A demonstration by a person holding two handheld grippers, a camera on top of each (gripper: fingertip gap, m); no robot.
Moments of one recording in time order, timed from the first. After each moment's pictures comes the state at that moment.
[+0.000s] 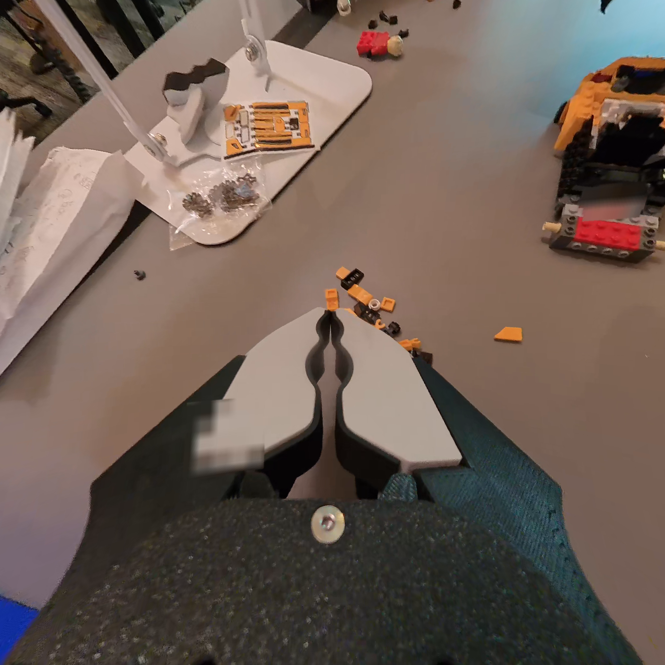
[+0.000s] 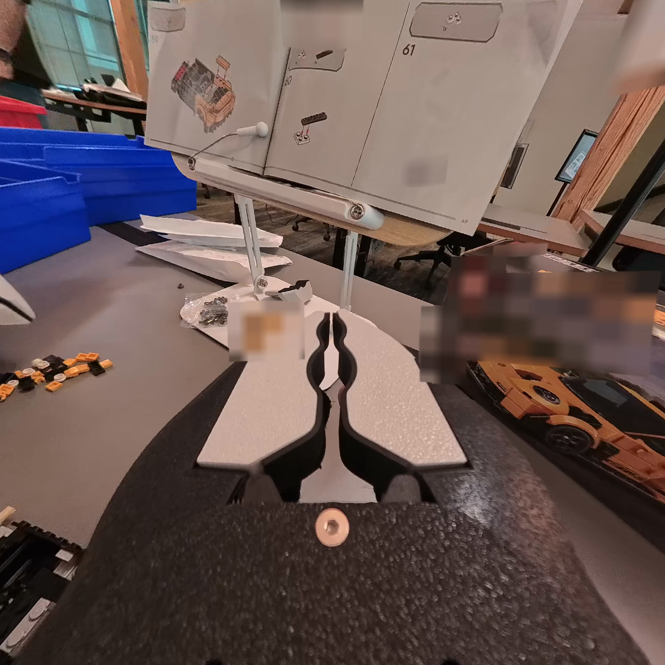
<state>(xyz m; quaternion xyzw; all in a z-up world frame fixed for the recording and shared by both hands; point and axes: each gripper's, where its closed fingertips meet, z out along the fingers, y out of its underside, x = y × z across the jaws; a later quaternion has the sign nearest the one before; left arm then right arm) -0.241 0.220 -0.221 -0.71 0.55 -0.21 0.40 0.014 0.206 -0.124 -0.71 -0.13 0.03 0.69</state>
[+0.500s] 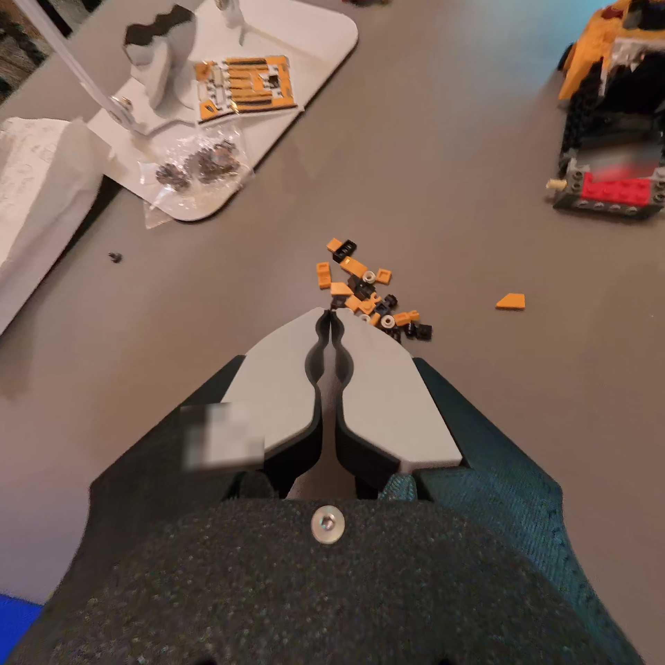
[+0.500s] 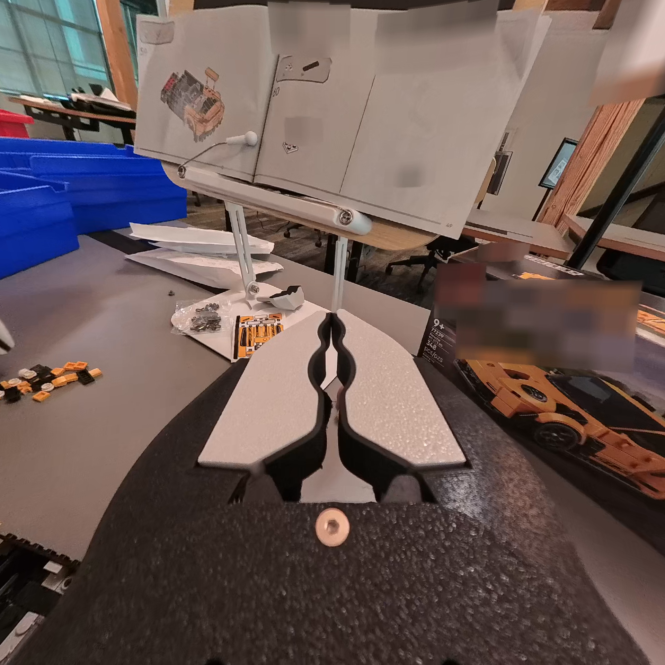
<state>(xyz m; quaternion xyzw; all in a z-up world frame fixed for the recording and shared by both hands) -0.249 0.212 -0.238 -0.71 0.58 -0.20 0.35 0.019 0.205 -0.121 -0.70 -0.12 0.02 0.70</state>
